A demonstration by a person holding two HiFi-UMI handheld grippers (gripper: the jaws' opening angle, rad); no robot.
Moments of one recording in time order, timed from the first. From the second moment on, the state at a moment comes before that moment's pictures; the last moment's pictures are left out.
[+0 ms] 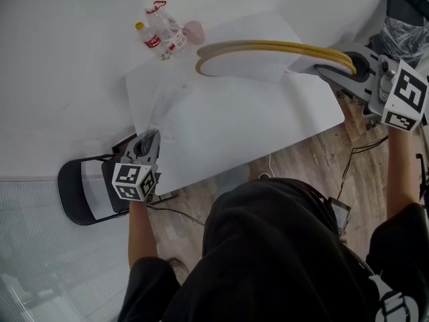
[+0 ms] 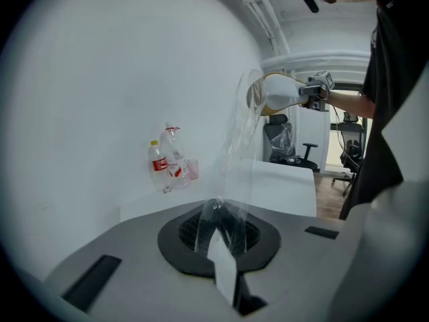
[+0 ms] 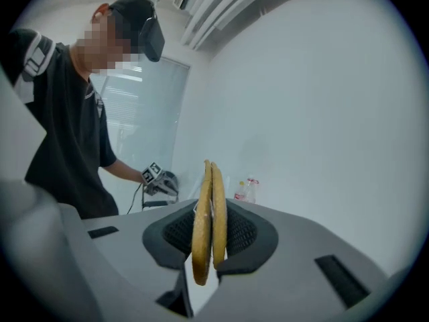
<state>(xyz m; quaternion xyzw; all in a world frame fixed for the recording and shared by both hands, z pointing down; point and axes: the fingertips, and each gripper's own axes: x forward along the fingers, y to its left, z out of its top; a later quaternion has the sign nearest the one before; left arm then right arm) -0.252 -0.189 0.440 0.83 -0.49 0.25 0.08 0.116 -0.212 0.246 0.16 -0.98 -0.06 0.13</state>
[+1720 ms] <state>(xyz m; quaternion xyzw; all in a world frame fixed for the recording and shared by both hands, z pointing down) -0.170 -0.204 0.452 0.77 -0.59 0.21 0.15 0.183 -0.240 0.324 0.42 -0.90 0.04 0.03</state>
